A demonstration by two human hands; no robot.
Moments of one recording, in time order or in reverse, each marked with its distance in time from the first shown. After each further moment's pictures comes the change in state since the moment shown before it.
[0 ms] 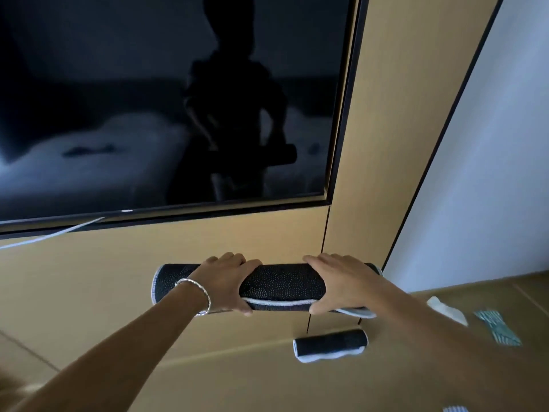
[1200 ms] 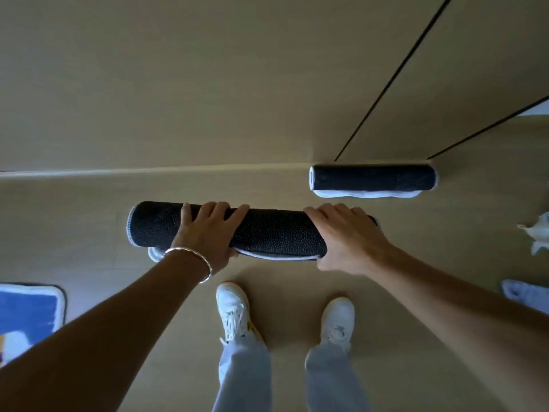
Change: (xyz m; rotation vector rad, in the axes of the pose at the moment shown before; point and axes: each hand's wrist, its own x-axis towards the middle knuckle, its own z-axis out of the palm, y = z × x) left_hand 0.161 0.046 0.544 -0.116 -0.473 -0.263; right_hand 0.159 0.100 0.554 0.176 -0.424 -0.136
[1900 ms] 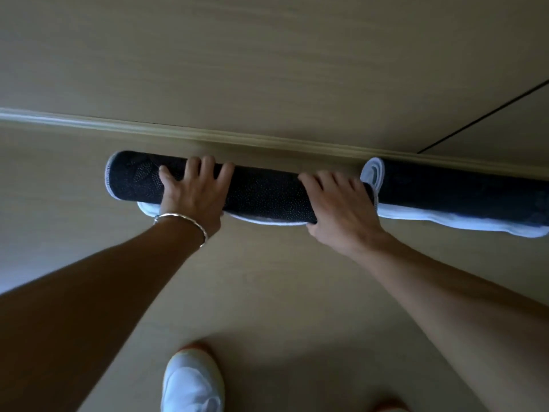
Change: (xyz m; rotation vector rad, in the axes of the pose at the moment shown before) left_hand 0.241 -0.057 0.246 0.098 0.200 -0.262; right_hand 0.272 0.047 0.230 -0.188 0.272 0.009
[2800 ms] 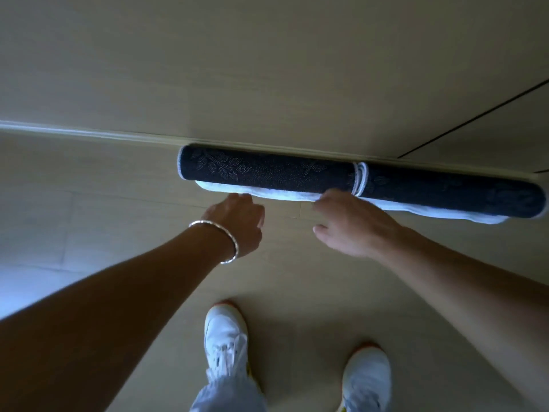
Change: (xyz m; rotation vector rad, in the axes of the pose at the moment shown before) left_hand -0.061 -0.008 -0.131 -0.344 -0.389 0.178; right_hand -0.041 -0.011 -0.142 0.282 -0.495 0.025
